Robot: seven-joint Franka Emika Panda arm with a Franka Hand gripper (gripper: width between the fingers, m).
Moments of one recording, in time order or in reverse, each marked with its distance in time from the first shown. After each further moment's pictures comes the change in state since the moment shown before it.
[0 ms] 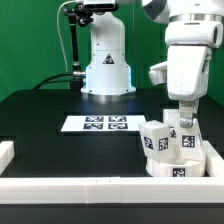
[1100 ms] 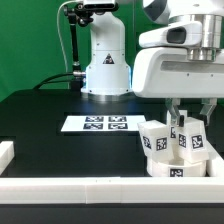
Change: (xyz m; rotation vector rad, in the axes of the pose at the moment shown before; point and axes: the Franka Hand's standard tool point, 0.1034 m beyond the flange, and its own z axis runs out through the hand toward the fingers) arm 0.003 -0.003 0.000 0.014 0.015 0.897
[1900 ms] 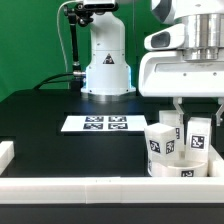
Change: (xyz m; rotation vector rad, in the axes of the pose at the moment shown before) arm 0.002 -0.016 -0.002 0.056 -0.011 0.746
